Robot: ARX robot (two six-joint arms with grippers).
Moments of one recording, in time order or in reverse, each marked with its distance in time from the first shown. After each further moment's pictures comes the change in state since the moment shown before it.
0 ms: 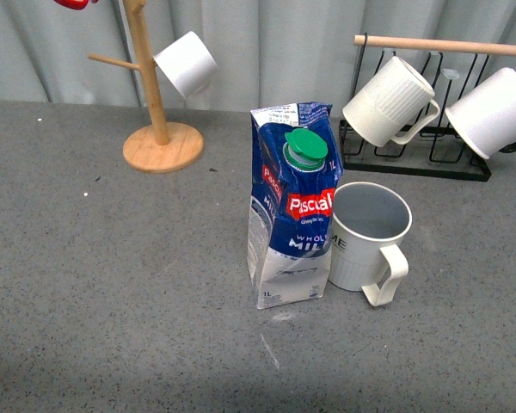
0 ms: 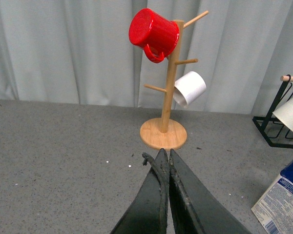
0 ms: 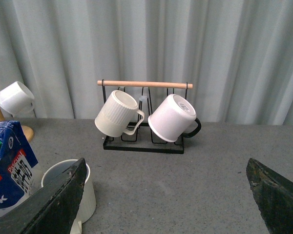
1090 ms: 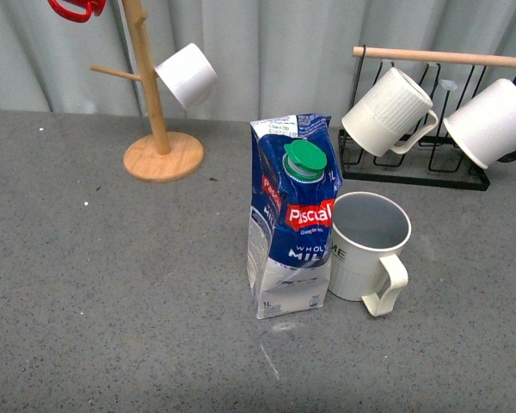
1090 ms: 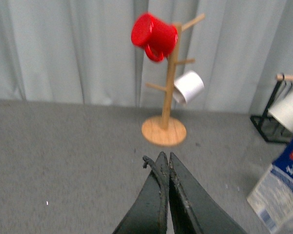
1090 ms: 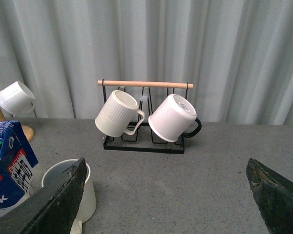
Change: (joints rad) left arm 0.001 -0.478 0.000 -0.466 0.000 0.000; right arm 0.000 0.000 0.000 0.000 0.000 0.000
